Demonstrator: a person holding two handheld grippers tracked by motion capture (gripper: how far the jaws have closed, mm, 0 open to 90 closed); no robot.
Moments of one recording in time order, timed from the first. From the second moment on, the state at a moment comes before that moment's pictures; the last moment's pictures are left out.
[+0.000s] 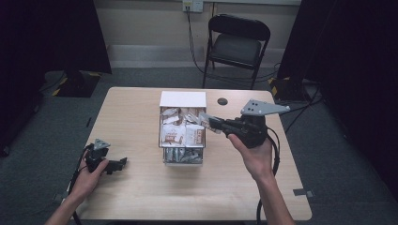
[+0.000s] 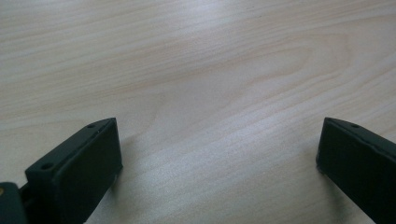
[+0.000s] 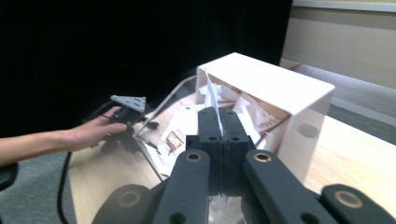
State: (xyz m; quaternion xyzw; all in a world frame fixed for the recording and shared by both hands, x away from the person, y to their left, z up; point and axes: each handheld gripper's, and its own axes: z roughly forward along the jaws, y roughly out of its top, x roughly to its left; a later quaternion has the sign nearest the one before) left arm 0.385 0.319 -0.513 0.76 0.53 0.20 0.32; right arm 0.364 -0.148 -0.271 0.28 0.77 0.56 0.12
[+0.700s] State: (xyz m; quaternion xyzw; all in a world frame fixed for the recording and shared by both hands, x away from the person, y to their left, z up) left arm 0.385 0.319 -0.513 0.76 0.53 0.20 0.32; right arm 0.377 -0.179 -0.291 0.33 0.77 0.53 0.14
